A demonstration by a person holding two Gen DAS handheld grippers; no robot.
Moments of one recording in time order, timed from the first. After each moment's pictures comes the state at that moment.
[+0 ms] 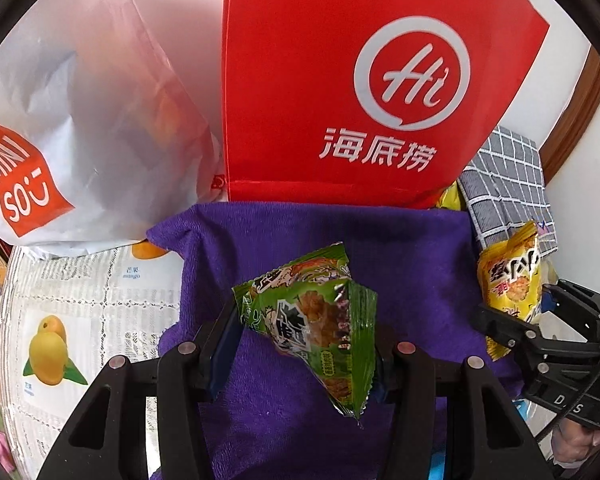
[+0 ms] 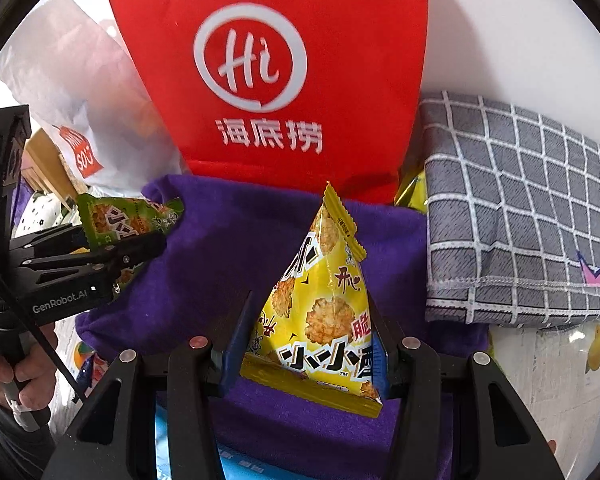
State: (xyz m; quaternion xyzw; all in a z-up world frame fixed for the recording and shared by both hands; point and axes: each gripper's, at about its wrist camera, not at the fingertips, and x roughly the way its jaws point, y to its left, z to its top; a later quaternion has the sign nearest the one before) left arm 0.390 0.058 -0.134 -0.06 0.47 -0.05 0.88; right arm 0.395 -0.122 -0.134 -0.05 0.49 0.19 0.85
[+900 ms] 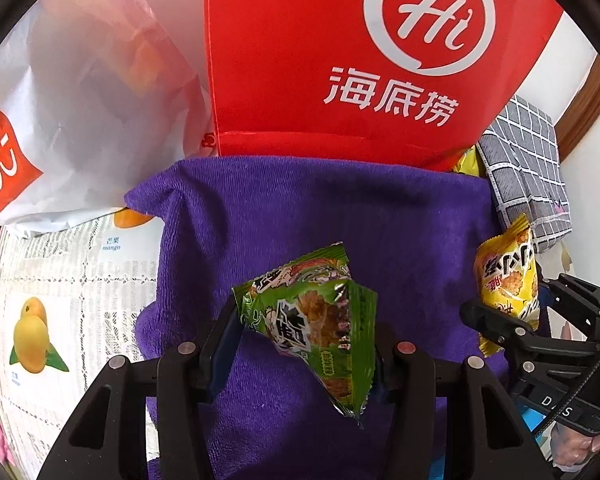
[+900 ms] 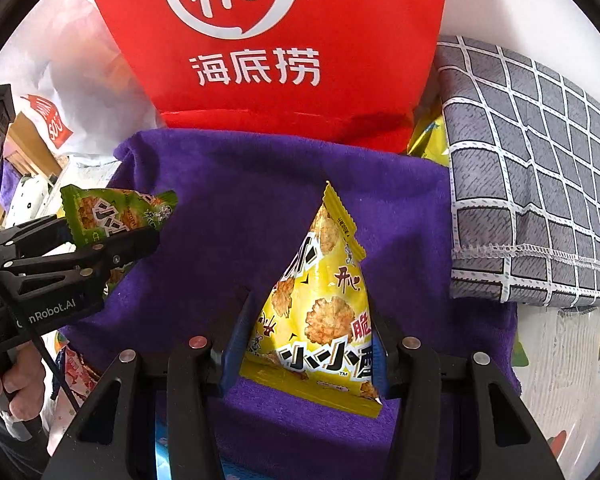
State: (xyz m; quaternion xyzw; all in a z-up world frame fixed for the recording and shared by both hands) left arm 0.404 0.046 -0.163 -0.06 0.52 -0.04 0.85; right arm 0.407 -0.104 -0.174 -0.06 0.54 0.17 0.82
